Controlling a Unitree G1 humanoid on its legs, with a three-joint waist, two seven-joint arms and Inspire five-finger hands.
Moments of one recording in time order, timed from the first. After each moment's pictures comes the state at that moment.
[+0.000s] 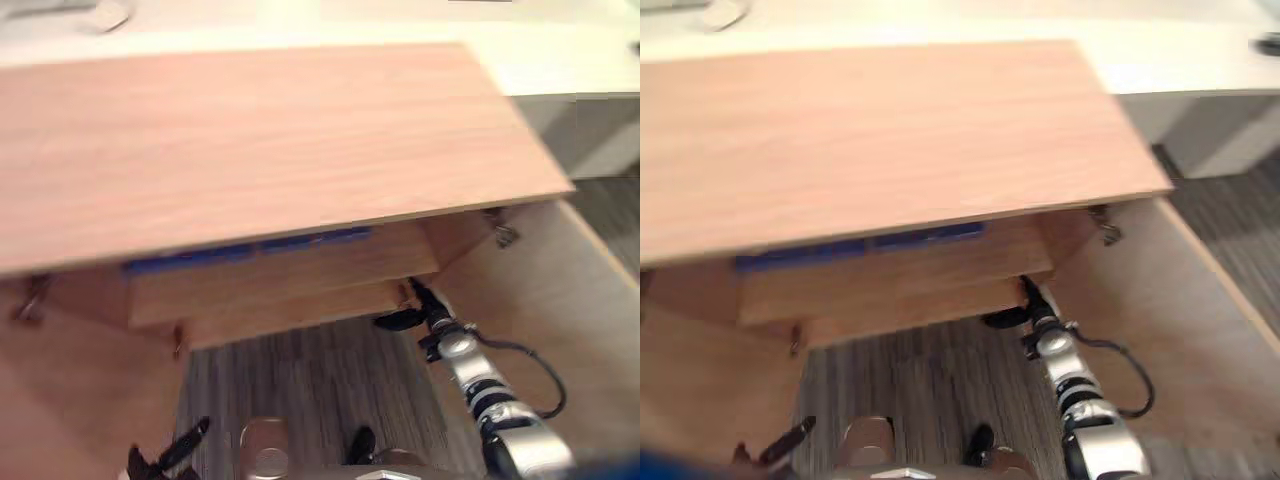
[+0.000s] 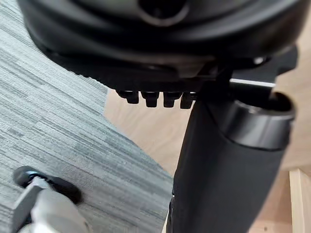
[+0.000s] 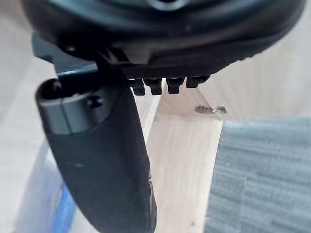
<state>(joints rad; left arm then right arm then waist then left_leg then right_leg) 0.21 -0.02 0.63 0.80 -0.13 -0.06 0.25 -0.34 -0.10 0.02 0.88 -0.14 0.01 -0.02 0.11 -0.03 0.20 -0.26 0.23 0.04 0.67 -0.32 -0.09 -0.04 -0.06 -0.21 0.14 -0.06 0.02</state>
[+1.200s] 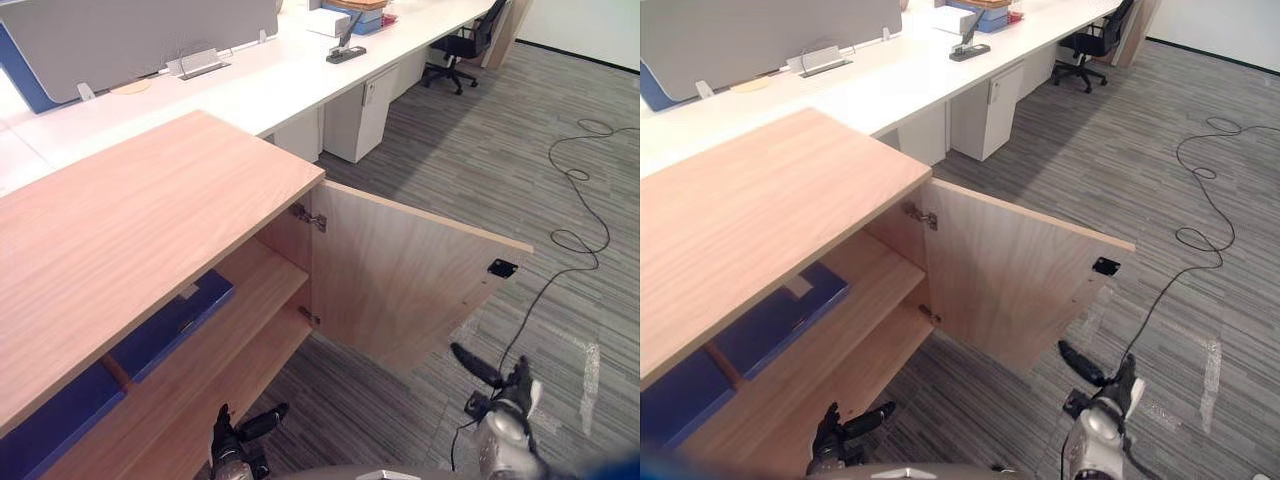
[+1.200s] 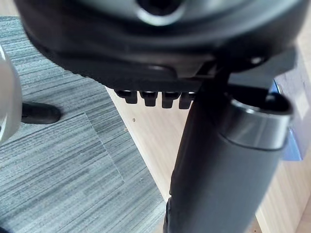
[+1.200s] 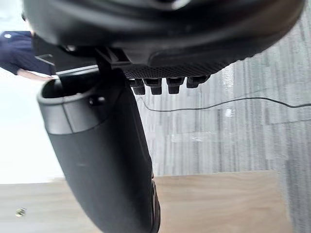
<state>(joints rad) 0.18 -0.05 0.22 0.83 -0.11 -0.10 0.27 0.00 -0.03 -0.47 0.57 0.12 -0.05 -0.34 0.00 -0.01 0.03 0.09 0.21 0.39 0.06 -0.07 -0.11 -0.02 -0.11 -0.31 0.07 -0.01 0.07</state>
